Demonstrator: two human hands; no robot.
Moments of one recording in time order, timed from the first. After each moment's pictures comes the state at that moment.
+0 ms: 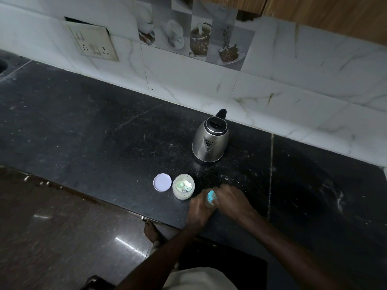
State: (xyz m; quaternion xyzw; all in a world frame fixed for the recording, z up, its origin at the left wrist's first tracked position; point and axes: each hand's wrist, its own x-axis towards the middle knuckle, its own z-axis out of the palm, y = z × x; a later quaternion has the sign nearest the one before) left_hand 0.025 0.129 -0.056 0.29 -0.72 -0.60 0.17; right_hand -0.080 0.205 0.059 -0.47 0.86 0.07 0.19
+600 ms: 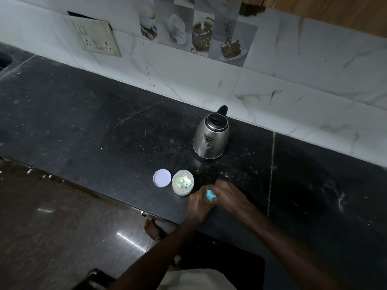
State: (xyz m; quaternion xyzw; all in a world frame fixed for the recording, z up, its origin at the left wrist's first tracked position) left_hand 0.029 0.133 -0.058 0.31 -0.67 -0.65 0.18; right_hand -0.087 0.208 0.046 -0.54 0.82 0.04 0.21
